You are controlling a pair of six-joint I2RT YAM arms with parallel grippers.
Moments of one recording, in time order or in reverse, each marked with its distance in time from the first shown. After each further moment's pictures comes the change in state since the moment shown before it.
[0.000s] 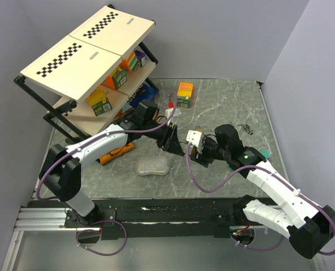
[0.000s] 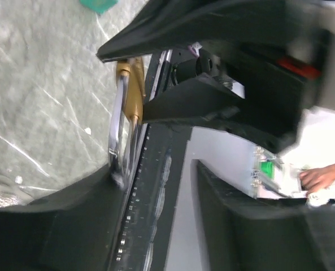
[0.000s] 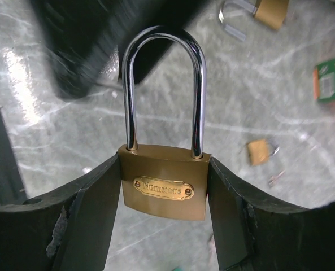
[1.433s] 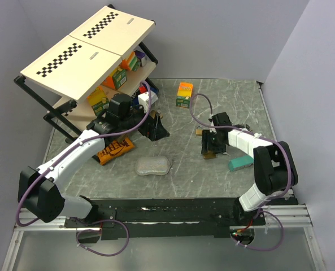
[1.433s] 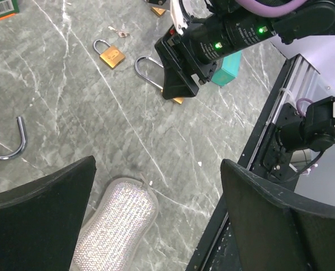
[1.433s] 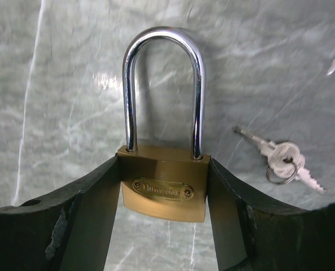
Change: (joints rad) left arm 0.142 -0.256 -0.077 0.032 -0.365 0.187; right arm -0.330 0.649 0.097 0.038 0.276 0.886
